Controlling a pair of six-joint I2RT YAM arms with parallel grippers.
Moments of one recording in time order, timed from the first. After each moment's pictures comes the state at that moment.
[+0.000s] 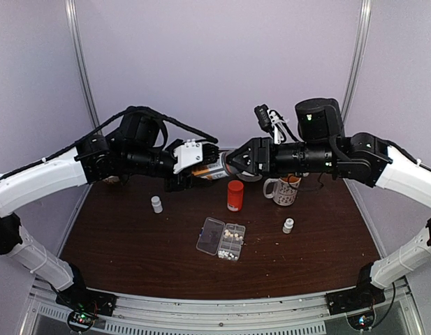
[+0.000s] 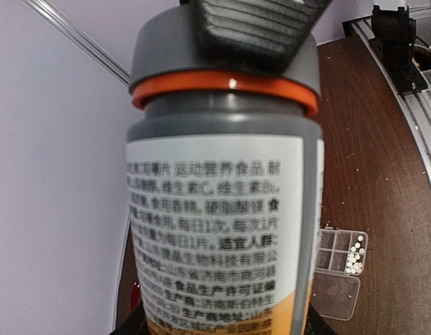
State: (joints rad) left arm -0.94 1.42 1.37 -0.44 0.19 0.74; right arm 1.01 1.32 1.41 -0.46 -0.09 0.69
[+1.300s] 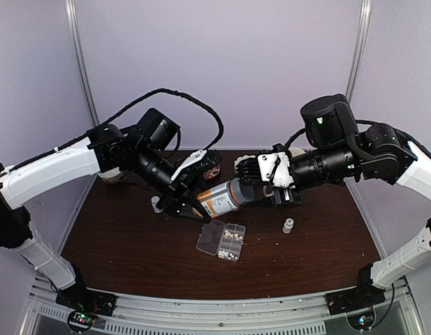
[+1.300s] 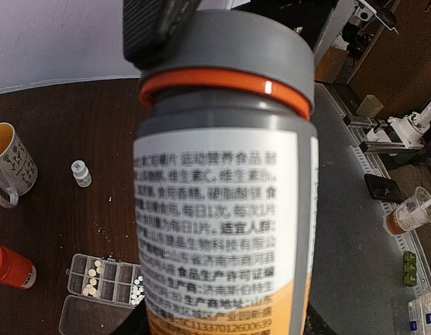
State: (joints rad) left arm -0.93 1.54 1.54 -0.83 0.84 0.42; right arm 1.15 1.30 1.55 -0.81 -0.14 -0.78
